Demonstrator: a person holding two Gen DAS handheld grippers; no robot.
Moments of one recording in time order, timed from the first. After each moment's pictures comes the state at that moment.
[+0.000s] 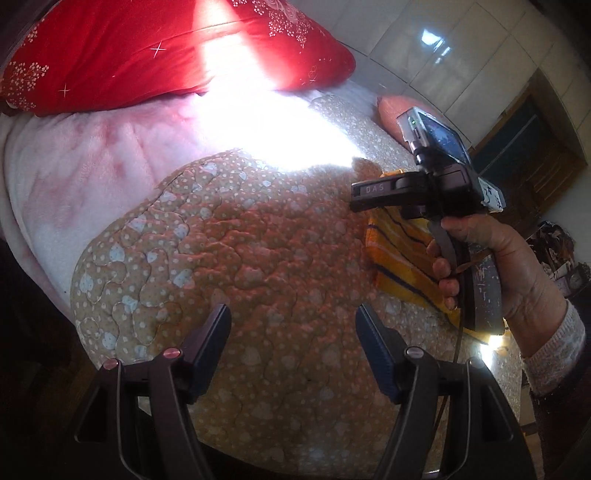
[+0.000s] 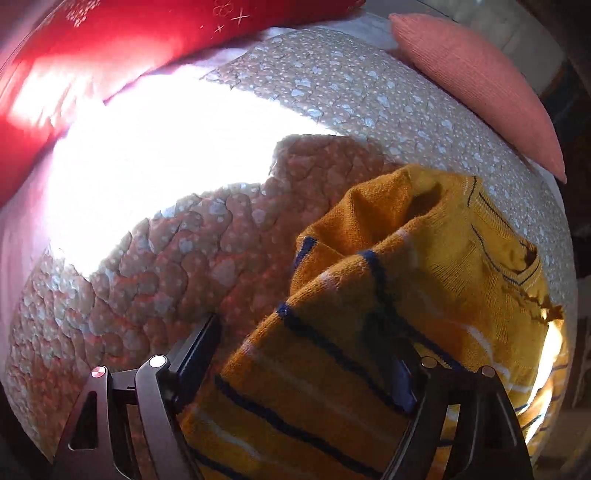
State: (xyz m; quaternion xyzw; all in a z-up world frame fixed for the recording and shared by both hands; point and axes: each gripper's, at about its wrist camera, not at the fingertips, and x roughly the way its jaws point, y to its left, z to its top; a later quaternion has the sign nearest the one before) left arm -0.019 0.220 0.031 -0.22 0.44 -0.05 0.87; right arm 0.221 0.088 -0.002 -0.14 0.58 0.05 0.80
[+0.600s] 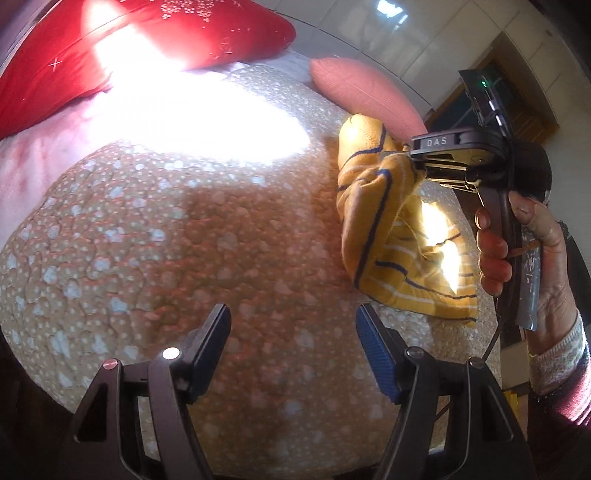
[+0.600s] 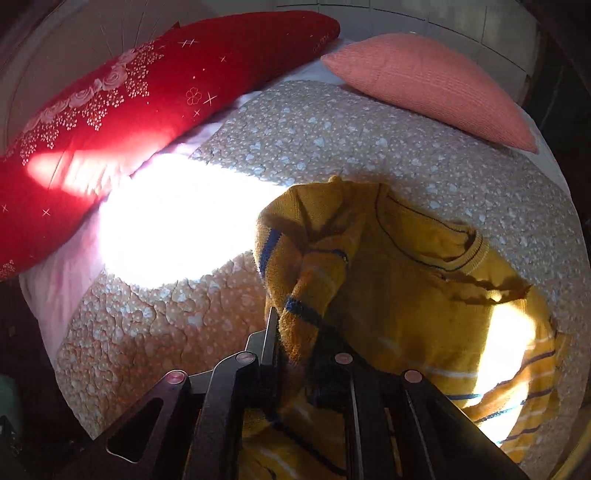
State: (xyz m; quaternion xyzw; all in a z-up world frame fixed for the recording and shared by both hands) left arm 0.002 0.120 0.046 -0.18 0.47 -0.14 0.85; right arm 0.176 -0.067 0.091 0.01 0.51 0.11 0.85
